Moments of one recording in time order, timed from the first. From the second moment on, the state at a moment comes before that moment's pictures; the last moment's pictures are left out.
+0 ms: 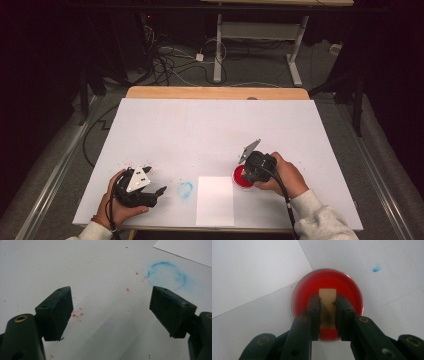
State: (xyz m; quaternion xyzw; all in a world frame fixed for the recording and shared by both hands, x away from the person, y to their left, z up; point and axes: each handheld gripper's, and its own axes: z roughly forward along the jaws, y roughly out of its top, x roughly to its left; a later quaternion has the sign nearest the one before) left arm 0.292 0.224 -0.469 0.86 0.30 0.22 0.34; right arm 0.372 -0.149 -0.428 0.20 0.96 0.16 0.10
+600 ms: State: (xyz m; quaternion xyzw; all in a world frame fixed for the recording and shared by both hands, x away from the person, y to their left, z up) left arm 0.291 0.222 -0.469 0.87 0.30 0.22 0.33; right arm 0.372 -0.152 -0.427 0.19 0.96 0.17 0.09
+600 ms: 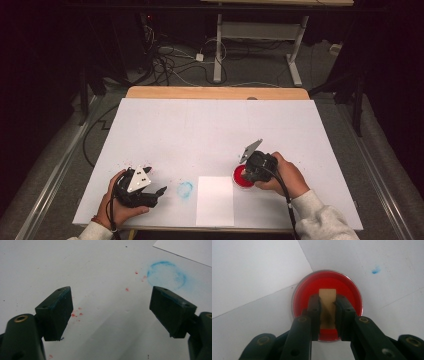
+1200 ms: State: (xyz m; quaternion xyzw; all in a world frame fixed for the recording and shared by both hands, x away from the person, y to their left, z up) left arm 0.290 0.223 -0.468 0.87 0.30 0.23 0.33; right arm 0.360 -0.161 -0.390 0.19 0.94 0.25 0.12
